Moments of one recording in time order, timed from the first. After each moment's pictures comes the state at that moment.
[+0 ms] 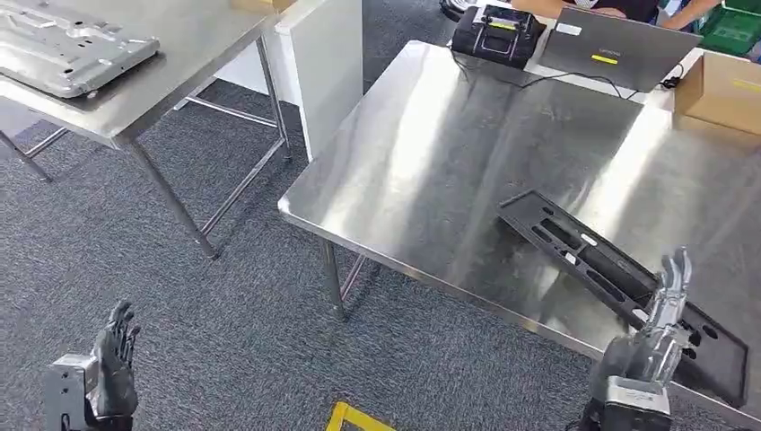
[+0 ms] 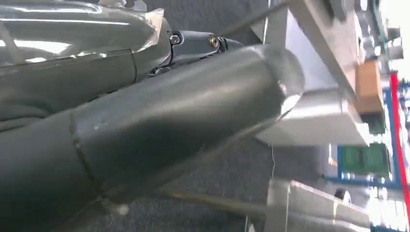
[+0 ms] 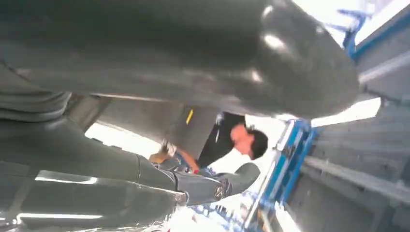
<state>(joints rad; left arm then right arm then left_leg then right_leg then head) 0.21 -0.29 0.57 -1.52 -0.14 -0.23 -0.50 0.21 0.10 0.27 -1.84 0.52 -0.41 -0.51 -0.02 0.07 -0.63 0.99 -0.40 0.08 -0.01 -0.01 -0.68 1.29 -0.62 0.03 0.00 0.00</state>
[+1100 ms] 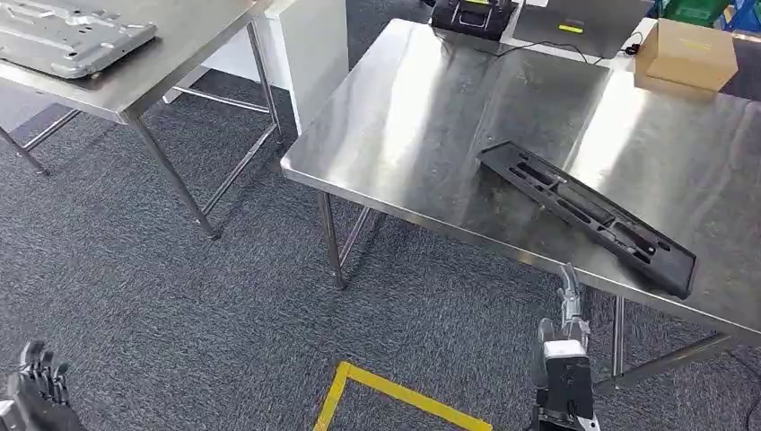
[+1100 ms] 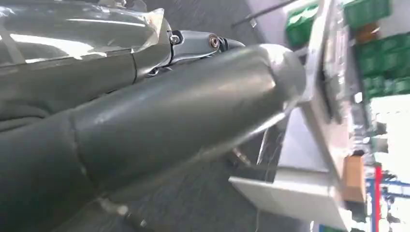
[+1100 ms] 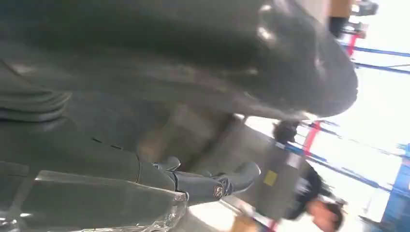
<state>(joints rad) 0.34 -0.35 0.59 -1.65 0.04 0.00 -0.49 0.14 0.12 0.30 -1.51 0.43 -0.29 -0.43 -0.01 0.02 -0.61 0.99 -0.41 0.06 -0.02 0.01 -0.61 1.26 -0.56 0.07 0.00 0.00</state>
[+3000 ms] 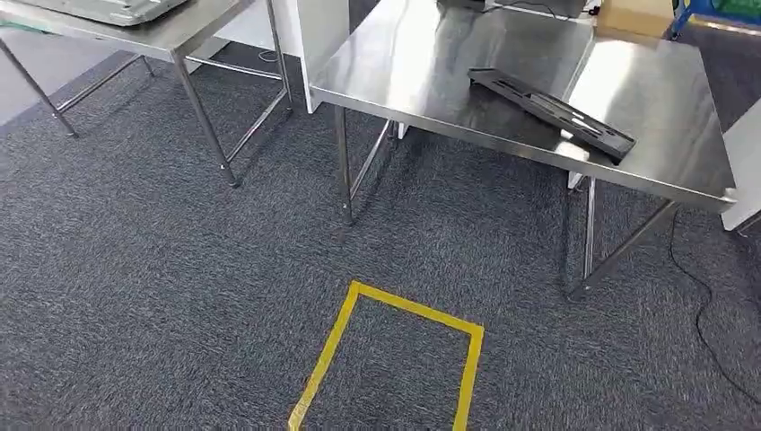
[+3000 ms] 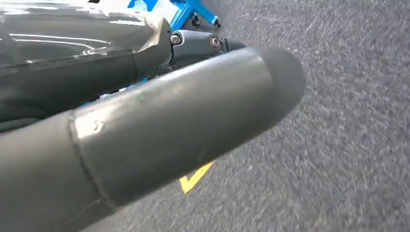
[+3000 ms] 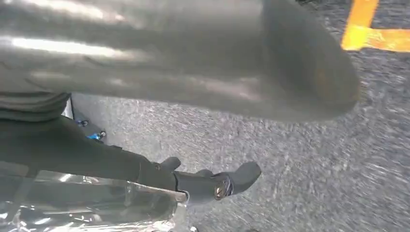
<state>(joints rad) -0.06 -0.21 0.87 -0.22 -0.71 0.65 0.31 -0.07 0.08 0.03 -0.20 0.56 -0.50 0.26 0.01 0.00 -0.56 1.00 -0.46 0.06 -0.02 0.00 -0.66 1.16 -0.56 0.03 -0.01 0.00</state>
